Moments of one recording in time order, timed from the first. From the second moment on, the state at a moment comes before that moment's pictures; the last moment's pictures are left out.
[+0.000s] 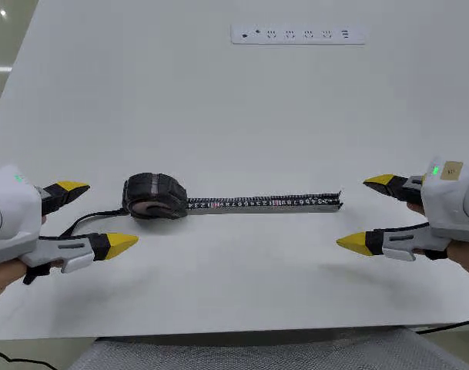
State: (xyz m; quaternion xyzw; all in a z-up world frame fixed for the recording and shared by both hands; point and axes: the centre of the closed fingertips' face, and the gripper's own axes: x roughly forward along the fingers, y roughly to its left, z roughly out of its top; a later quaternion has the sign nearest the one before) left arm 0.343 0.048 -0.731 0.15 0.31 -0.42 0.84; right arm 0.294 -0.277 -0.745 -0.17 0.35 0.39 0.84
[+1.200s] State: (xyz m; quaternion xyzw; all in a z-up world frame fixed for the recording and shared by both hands) left arm 0.276 0.073 -0.730 0.10 0.31 -0.37 0.87; right arm 0.244 -0.292 -0.733 -0.12 0.34 0.34 0.87
